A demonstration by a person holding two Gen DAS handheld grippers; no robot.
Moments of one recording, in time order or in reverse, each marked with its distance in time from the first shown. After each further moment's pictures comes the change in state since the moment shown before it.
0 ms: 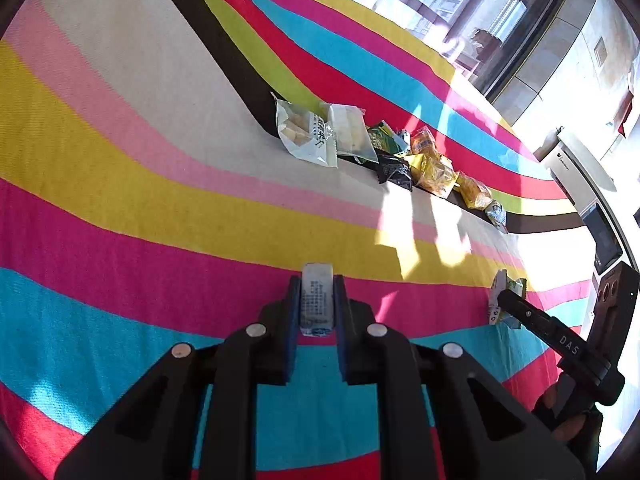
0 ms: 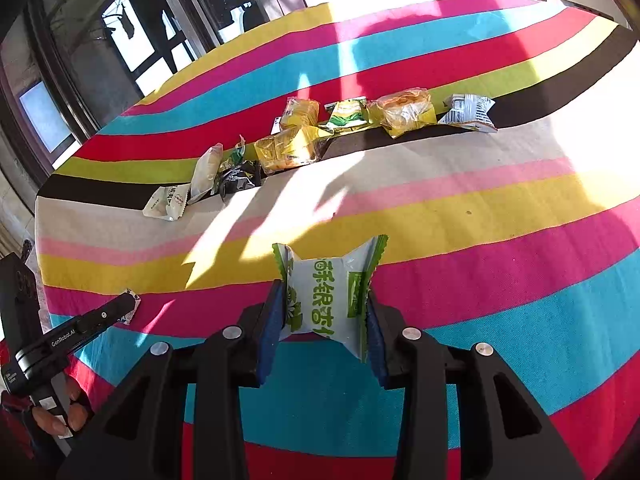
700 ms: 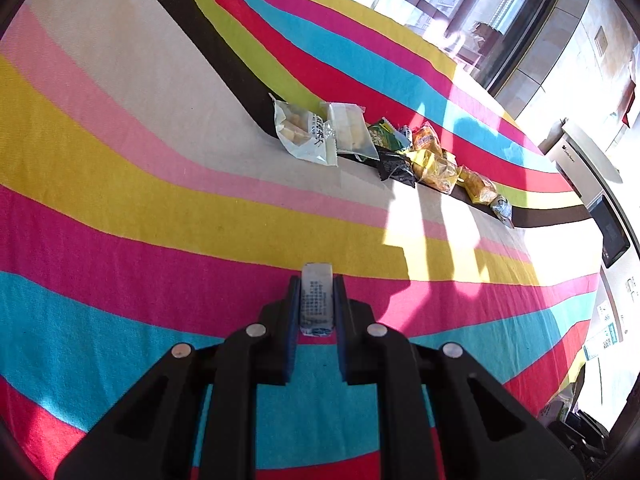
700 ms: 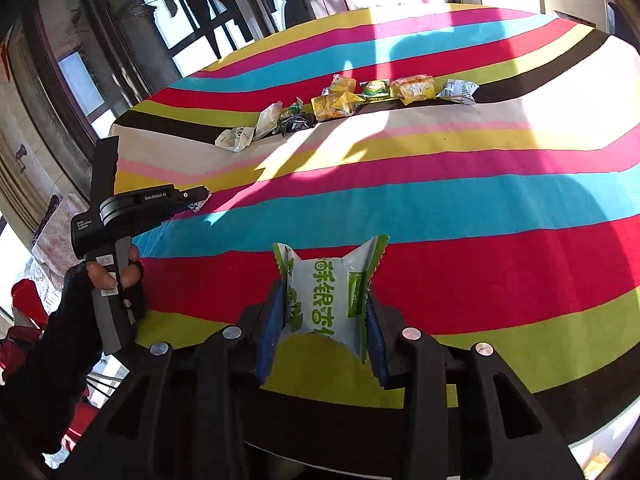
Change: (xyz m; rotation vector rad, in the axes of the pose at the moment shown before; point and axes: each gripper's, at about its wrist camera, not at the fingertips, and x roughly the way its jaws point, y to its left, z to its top) left arm -0.001 -0.011 -0.001 0.042 0.004 0.057; right arm -0.111 0.005 -0.093 -0.102 0.040 0.070
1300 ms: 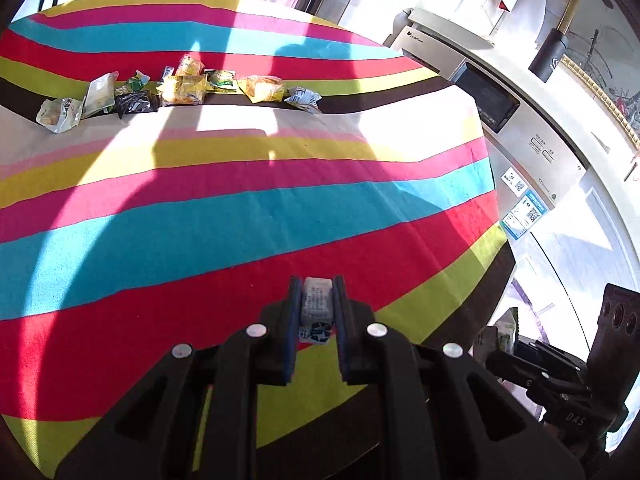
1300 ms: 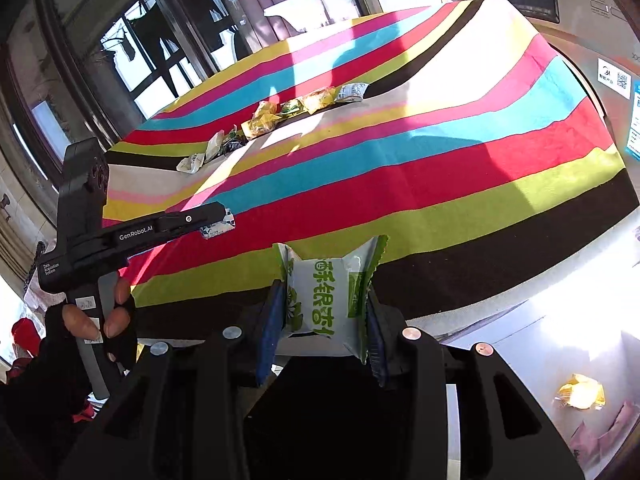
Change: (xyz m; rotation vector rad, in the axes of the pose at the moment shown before) left arm -0.028 -0.186 -0.106 0.339 0.145 -0.326; right arm -0.097 -0.072 -0.069 0.171 -0.089 -0.080
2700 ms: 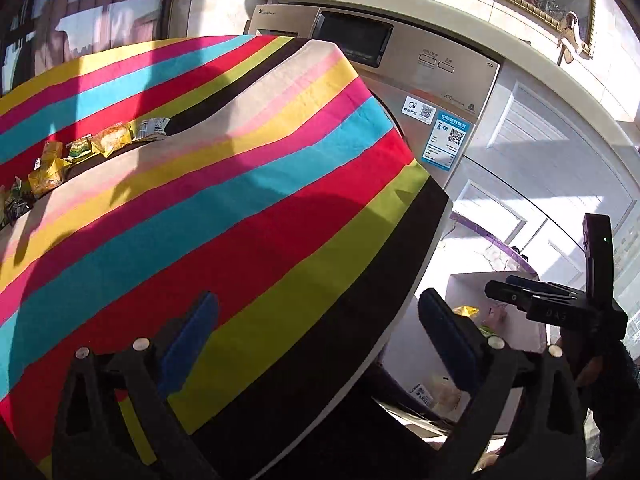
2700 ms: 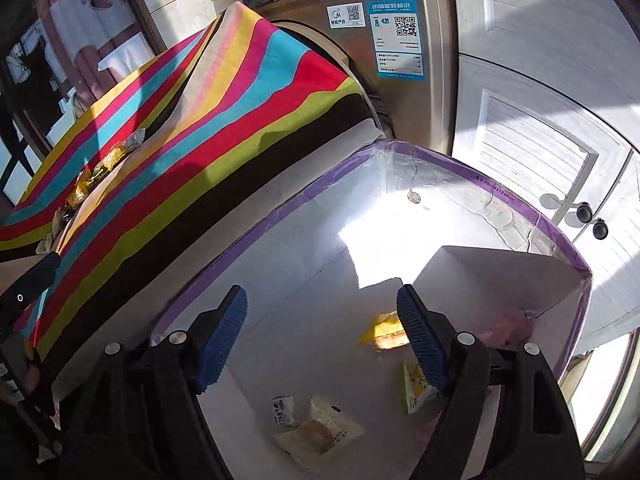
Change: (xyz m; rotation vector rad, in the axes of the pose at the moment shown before) left arm 0.040 -0.096 -0.006 0.321 0.000 -0.055; right arm -0.068 -0.139 -0.045 0.326 -0.045 -0.447
